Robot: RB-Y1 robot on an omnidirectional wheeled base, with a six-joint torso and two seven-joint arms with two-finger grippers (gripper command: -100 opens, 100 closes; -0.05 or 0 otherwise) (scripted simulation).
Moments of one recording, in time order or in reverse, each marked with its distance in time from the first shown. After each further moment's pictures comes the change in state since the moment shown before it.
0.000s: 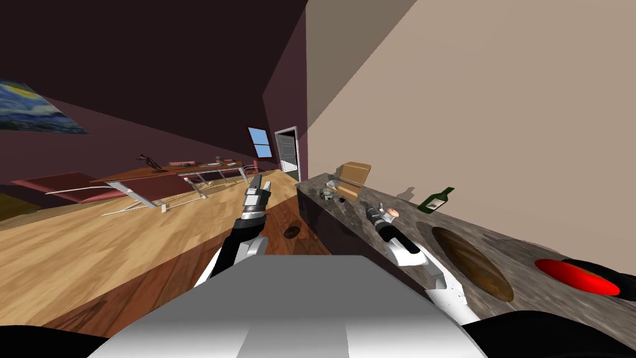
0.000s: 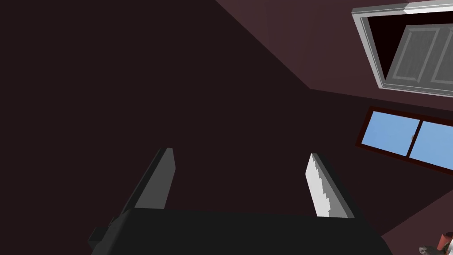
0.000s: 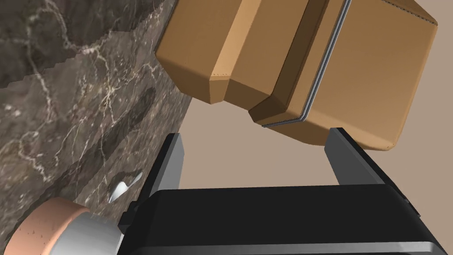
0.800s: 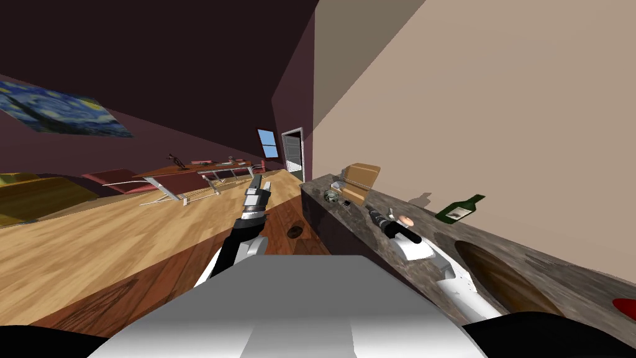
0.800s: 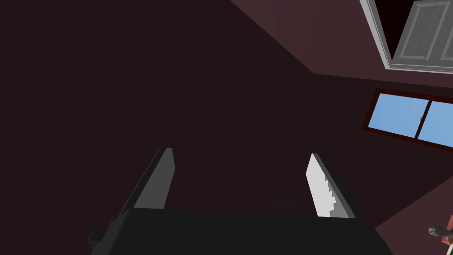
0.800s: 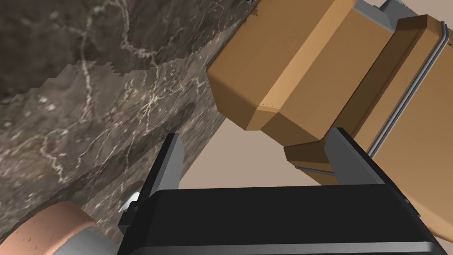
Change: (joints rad) left arm 0.000 0.000 0.000 0.000 0.000 0.000 0.000; right arm -0.028 -0.173 0.000 0.089 -0.145 0.205 0.080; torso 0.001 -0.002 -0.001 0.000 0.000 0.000
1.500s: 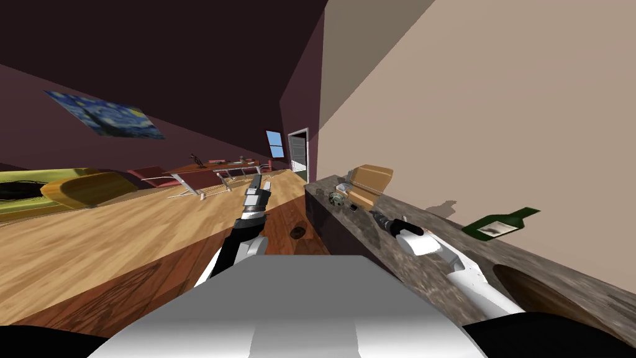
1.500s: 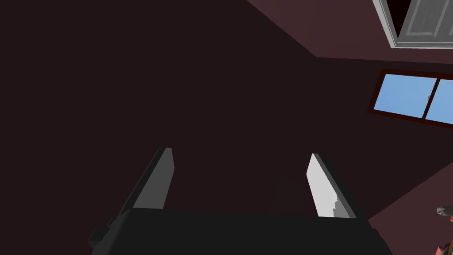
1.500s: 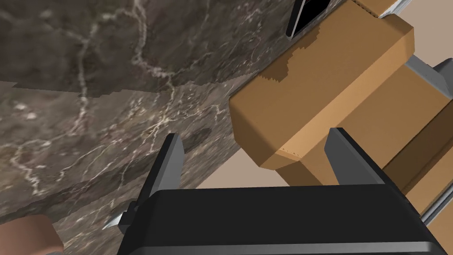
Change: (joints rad) left arm 0.000 0.000 0.000 0.000 0.000 0.000 0.000; right arm -0.011 -0.152 0.010 0.064 -0.145 0.179 0.077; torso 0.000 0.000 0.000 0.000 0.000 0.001
